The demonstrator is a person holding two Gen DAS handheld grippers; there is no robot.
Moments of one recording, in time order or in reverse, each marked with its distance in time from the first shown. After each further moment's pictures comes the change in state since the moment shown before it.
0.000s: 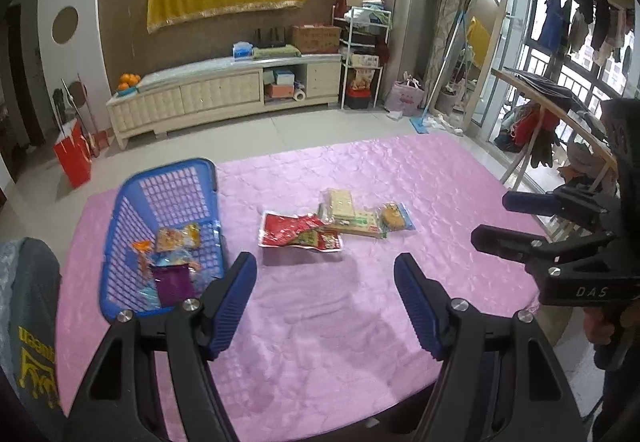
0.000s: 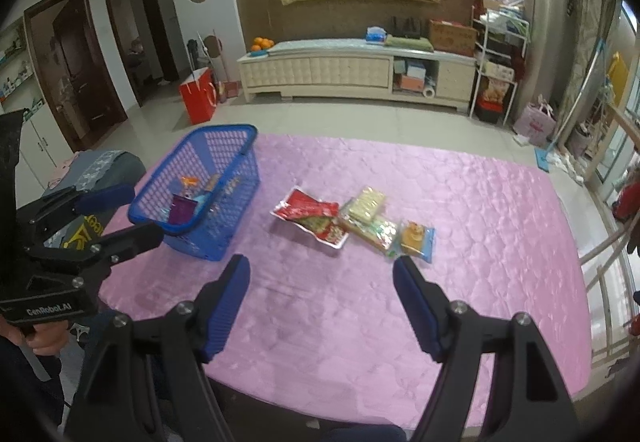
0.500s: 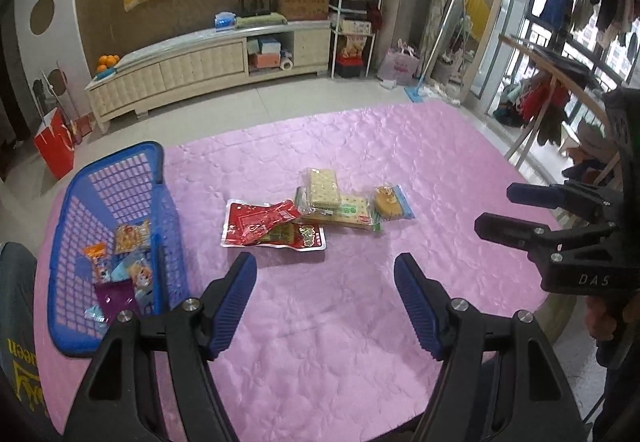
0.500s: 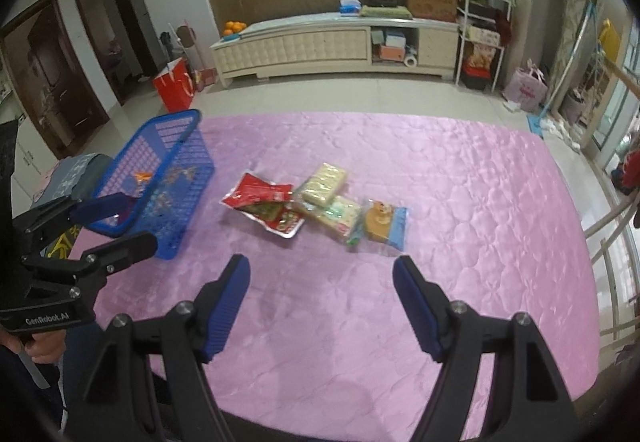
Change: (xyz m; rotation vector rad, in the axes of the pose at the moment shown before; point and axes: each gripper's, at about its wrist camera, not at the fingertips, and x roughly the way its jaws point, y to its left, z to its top) left arm 0.096 -0.026 0.020 0.032 0.127 -0.019; right arm 0.056 -0.068 0.003 0.092 0.084 -0.023
